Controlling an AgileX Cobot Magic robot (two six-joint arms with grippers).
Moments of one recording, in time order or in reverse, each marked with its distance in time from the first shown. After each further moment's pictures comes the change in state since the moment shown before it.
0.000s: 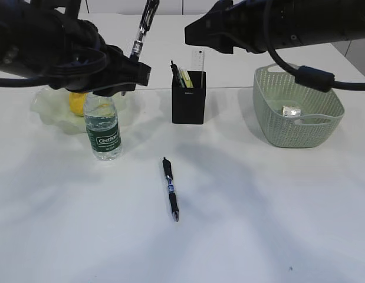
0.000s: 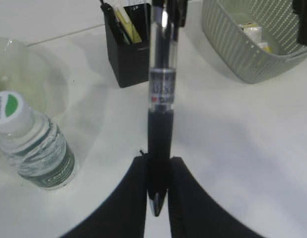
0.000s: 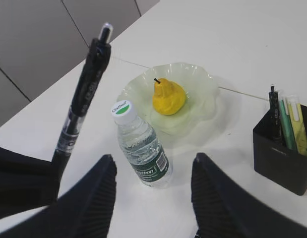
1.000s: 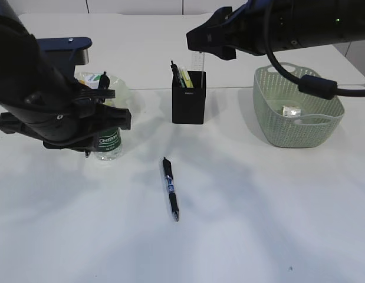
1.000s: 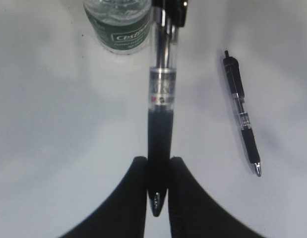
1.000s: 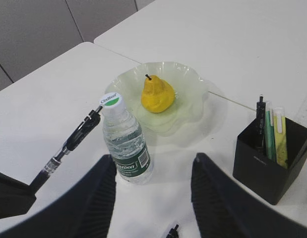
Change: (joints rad) left arm 0.000 0.120 -0.002 -0.010 0.355 -0.348; right arm 0.000 0.007 0.000 -0.024 0.015 -0.110
